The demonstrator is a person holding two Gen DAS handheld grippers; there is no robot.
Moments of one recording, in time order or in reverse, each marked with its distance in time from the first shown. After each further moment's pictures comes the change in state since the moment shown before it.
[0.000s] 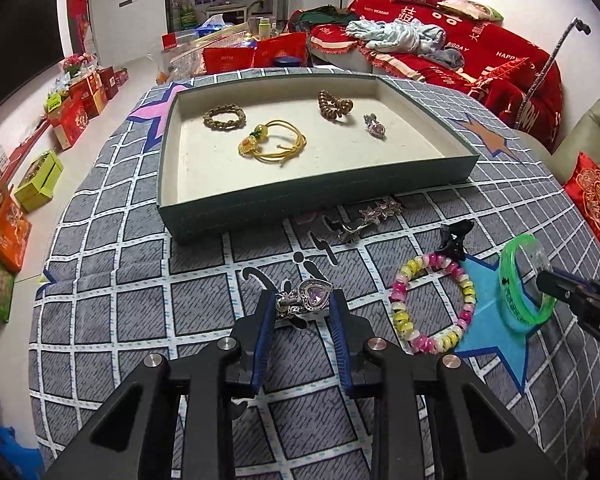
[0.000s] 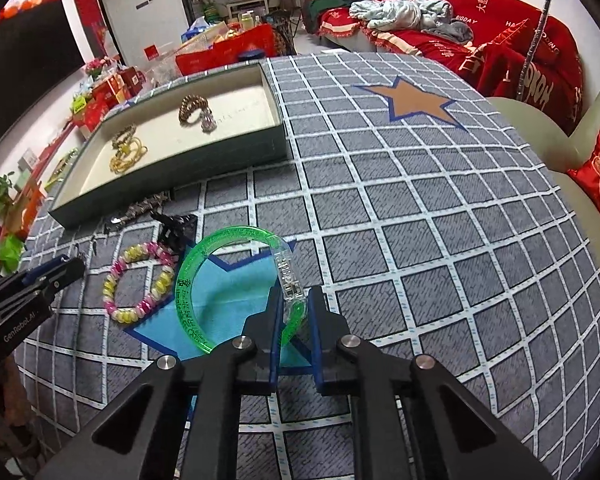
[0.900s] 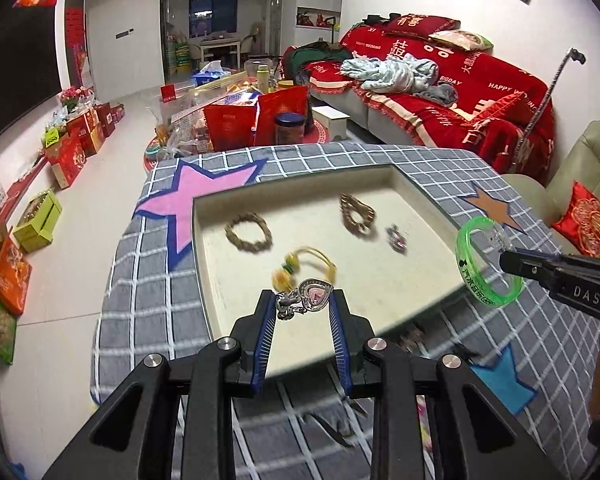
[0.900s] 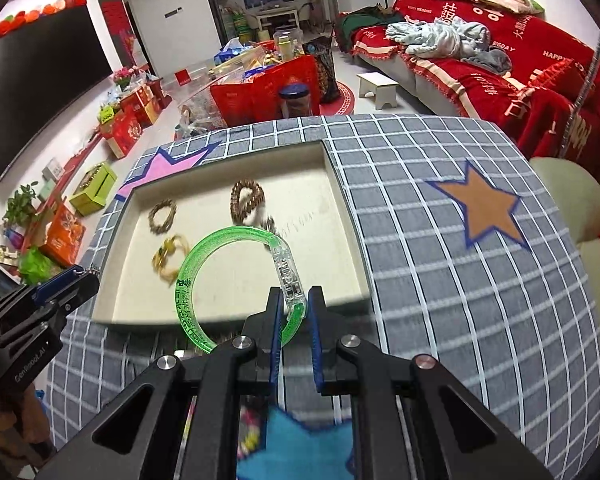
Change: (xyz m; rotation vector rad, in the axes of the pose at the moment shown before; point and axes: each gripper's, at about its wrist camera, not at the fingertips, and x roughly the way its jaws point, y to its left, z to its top) left arm -0.011 0.037 0.098 0.033 -0.125 -0.009; right arm 0.019 0.056 0.126 -0.055 -0.040 0.090
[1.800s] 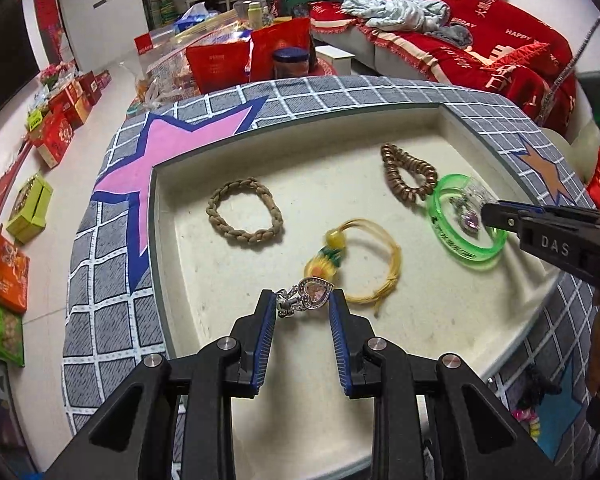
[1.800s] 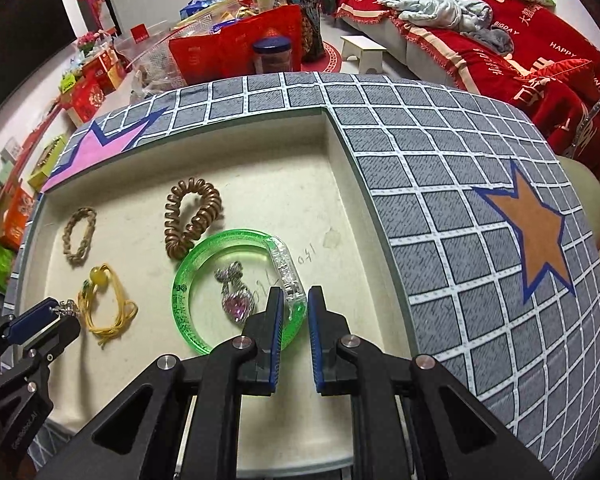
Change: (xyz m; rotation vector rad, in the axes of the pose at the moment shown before) left arm 0.104 0.012 0.021 0.039 0.231 0.023; right arm 0.116 0.009 0.045 0.002 0.152 -0.128
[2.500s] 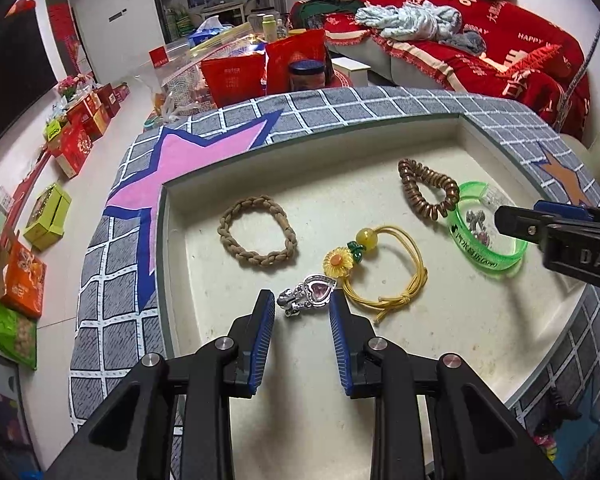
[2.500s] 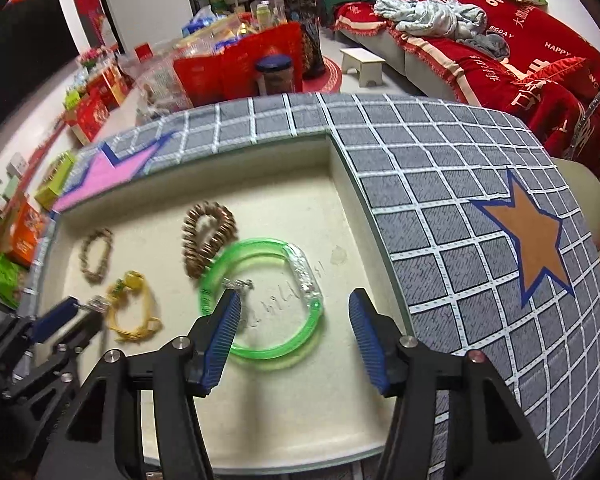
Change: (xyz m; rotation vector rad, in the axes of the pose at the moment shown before) left arm 0.003 -0.005 0.003 -0.001 -0.067 0.077; right arm -0.019 0.001 0.002 0.036 -0.068 0.046
